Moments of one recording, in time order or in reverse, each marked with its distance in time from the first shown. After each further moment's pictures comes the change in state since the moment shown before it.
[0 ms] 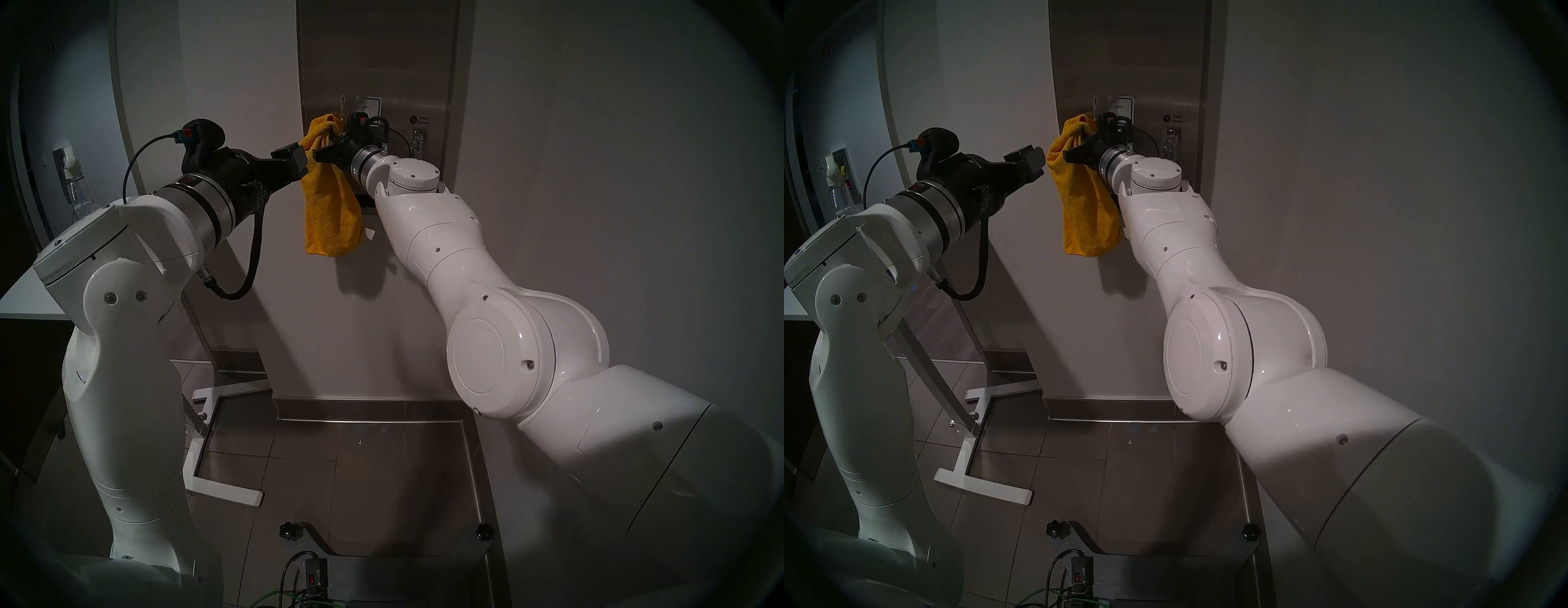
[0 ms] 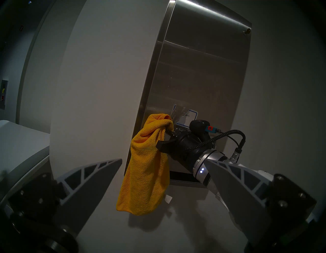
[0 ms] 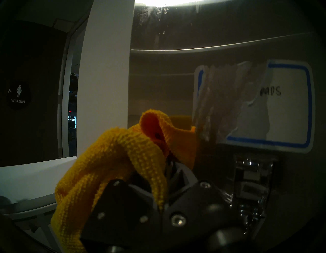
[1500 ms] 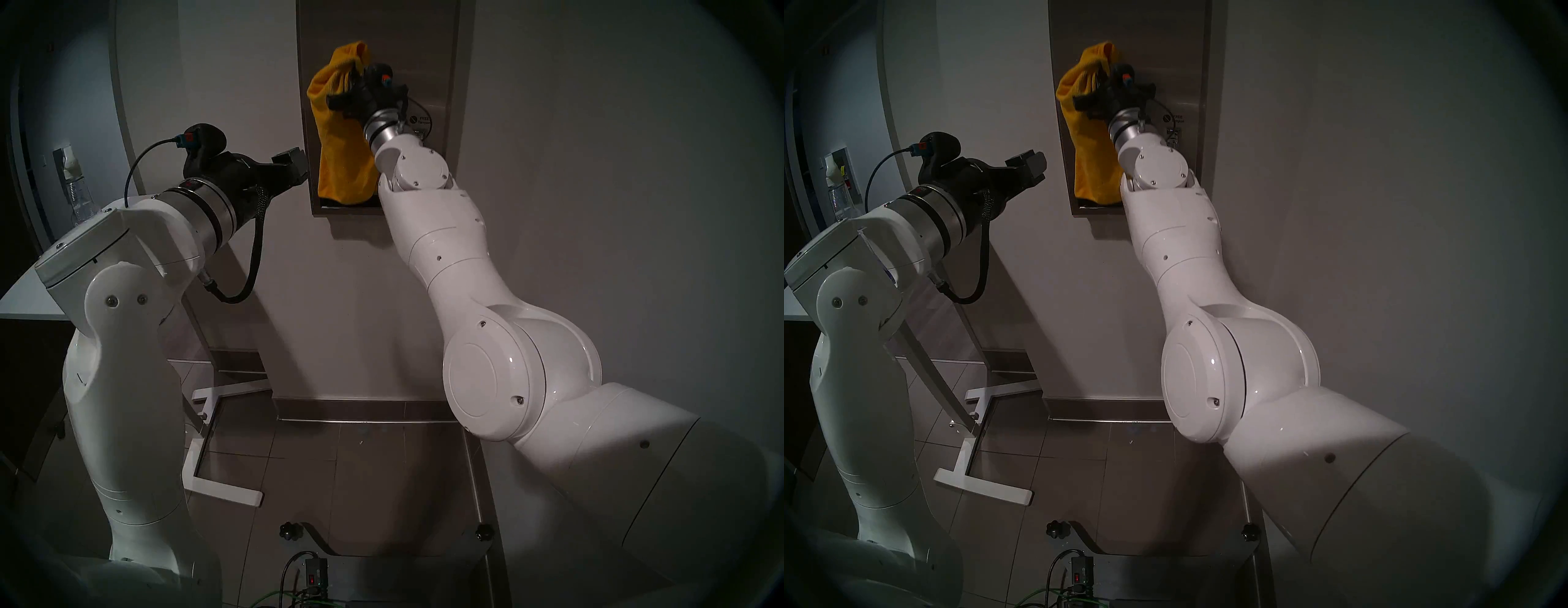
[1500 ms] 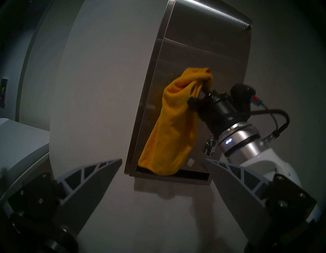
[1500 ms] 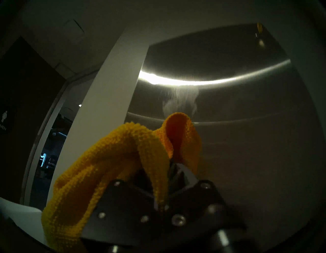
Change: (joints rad) left arm 0.012 0.005 -0.001 0.000 -0.005 0.000 -0.001; right arm -0.037 0.005 -0.082 -0.217 -0.037 -0.367 -0.122
